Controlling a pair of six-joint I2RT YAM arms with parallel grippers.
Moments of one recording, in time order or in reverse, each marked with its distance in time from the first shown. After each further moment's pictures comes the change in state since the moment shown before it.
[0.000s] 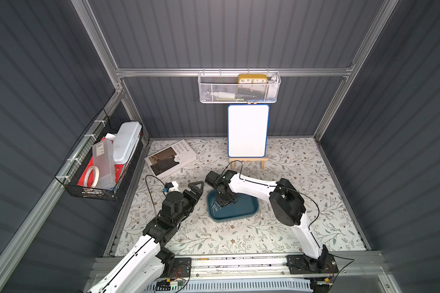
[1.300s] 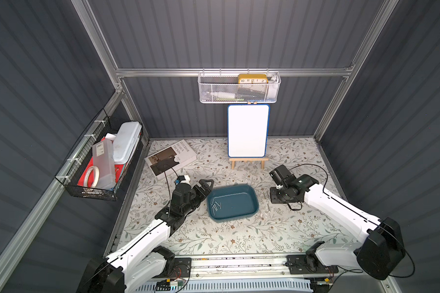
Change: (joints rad) left arm 0.000 0.282 0.040 0.185 0.138 0.124; right arm -0.391 -0.889 -0.790 0.084 -0.015 0.068
